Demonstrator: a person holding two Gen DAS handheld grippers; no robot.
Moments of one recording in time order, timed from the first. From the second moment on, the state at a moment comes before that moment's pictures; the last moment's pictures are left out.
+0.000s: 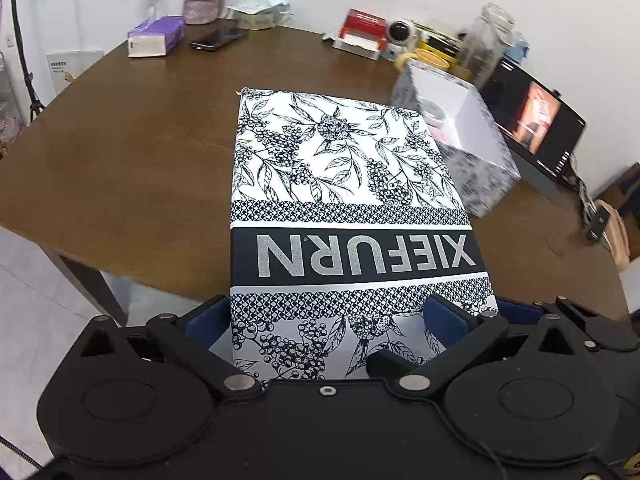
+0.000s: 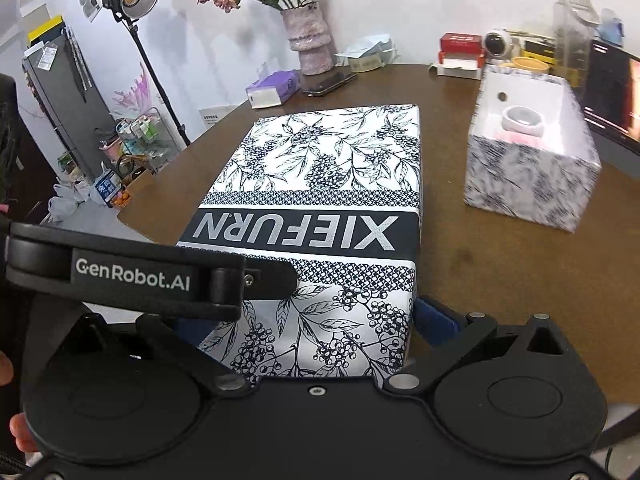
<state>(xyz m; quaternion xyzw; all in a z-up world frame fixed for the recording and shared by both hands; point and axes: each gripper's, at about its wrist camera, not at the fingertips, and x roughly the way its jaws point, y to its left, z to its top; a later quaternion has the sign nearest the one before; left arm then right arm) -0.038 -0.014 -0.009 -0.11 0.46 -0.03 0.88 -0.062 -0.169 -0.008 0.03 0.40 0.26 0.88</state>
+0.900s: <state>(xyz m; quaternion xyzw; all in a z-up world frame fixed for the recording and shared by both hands) -0.131 -0.101 0.002 -0.06 0.44 -0.11 0.89 -0.155 -0.258 -0.002 0.05 0.38 0.19 0.90</state>
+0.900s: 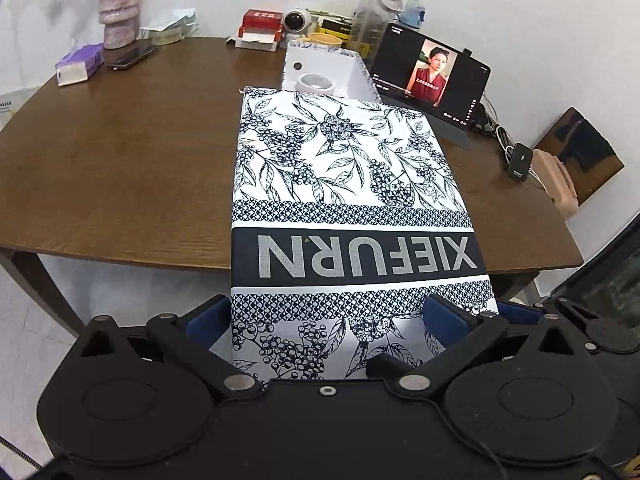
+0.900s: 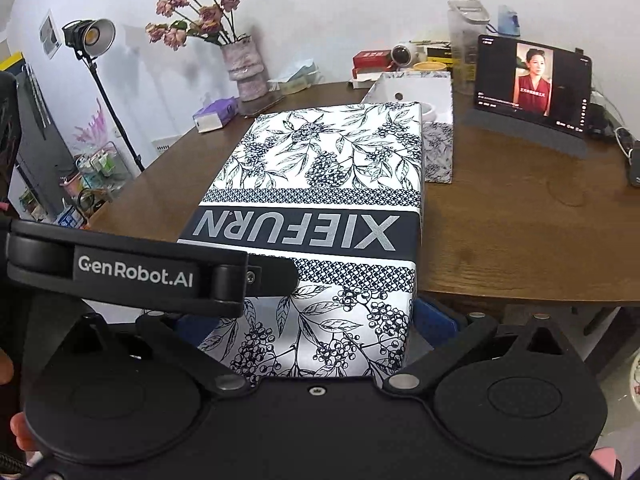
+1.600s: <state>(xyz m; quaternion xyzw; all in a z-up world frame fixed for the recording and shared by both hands) -0.045 -0.102 0.020 -0.05 0.40 -0.12 0.91 -0.062 -0.270 0.010 0.05 0.35 0.17 0.92</state>
